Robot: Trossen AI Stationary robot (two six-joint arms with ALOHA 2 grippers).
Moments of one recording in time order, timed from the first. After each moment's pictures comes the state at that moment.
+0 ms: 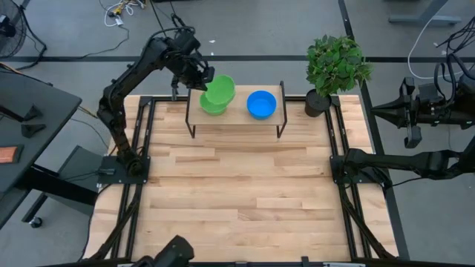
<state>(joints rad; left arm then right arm) 0.79 1.80 2.02 -1.35 0.34 -0.64 -0.52 0.83 1.97 -1.44 -0.32 -0.07</state>
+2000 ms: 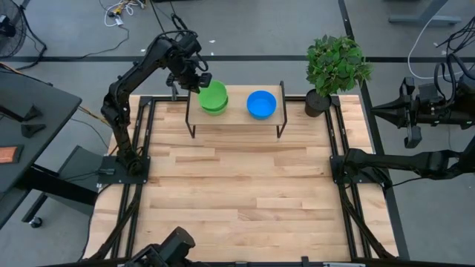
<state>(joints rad) 0.83 1.85 2.02 -1.46 0.23 -0.48 -0.52 0.83 1.97 -1.44 -0.32 -0.07</state>
